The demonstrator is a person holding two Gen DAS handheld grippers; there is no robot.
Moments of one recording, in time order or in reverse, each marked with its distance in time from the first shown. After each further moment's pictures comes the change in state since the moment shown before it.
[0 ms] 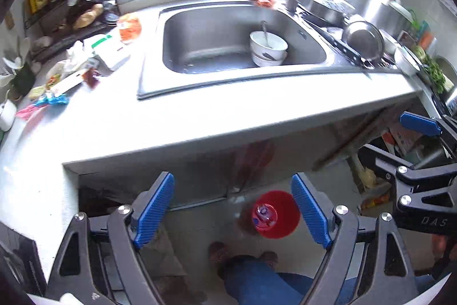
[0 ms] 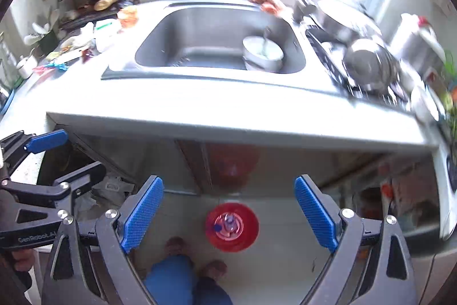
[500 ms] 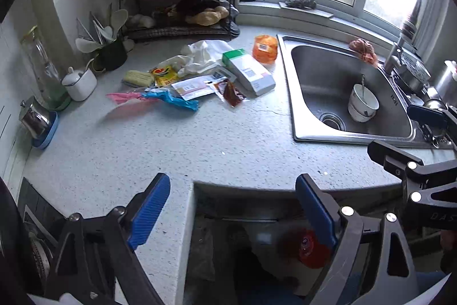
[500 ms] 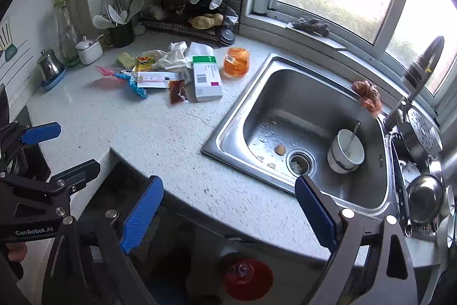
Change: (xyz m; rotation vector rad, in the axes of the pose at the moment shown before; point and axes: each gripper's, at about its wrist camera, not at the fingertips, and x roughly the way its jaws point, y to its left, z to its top) left arm -0.051 0.184 0.032 -0.269 -0.062 0.247; right arm 0.013 0.142 0.131 -0.339 -0.119 0.198
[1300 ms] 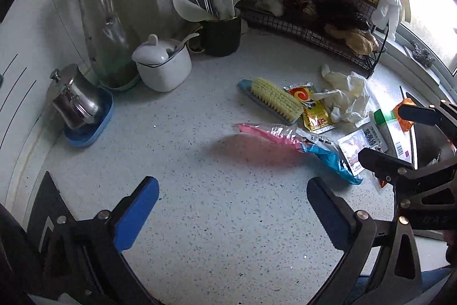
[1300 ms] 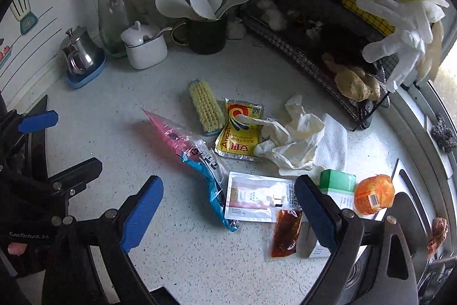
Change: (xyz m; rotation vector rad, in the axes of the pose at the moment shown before) left arm 0.089 0.213 0.077 -0.305 0.098 0.189; right arm 0.141 0.162 0.188 -0.375 0.099 0.268
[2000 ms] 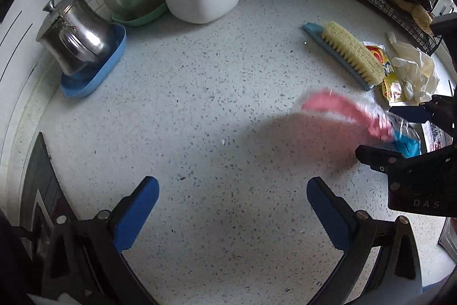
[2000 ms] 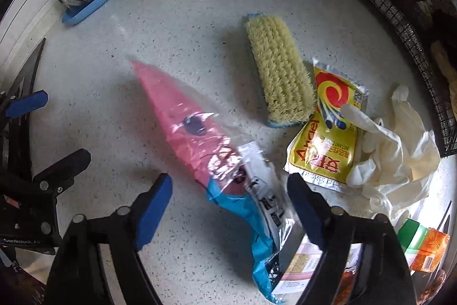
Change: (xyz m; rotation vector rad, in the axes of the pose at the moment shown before) left arm 0.077 0.042 -0.023 -0.106 0.196 0.108; right arm 0.125 0.051 0.021 -0.161 0.287 0.165
